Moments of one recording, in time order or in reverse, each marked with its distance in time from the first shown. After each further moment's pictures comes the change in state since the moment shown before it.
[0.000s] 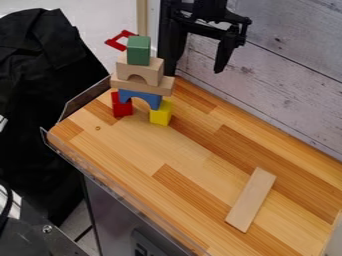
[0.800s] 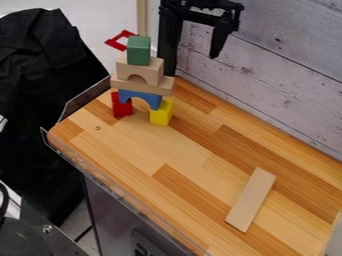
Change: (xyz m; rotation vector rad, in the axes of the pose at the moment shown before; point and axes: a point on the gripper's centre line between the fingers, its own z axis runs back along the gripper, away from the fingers) arm 0.022 0.019 0.006 -0.016 -0.052 0.033
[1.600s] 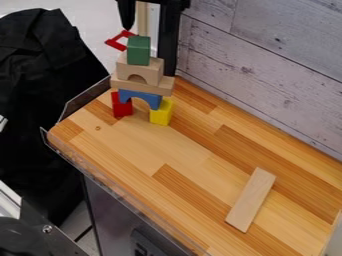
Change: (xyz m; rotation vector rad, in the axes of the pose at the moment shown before) arm 0.003 0.066 0.010 0.005 -0.020 0.162
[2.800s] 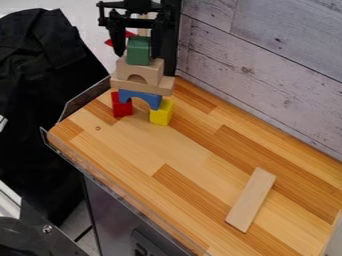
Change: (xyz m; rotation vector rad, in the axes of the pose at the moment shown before) arm -0.006 0.003 -0.036 -0.057 0.106 0.107
